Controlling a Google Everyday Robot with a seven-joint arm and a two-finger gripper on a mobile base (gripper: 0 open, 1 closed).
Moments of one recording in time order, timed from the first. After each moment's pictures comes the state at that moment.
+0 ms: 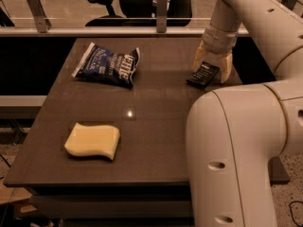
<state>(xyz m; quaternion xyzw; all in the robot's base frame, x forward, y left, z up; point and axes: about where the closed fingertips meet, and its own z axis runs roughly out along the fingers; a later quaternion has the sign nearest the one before) 0.679 -0.196 0.815 -0.94 0.33 0.03 0.06</state>
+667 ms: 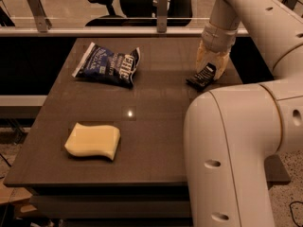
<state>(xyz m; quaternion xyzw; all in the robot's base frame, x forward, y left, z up) 0.679 -0.196 0.821 -0.94 0.33 0.03 0.06</state>
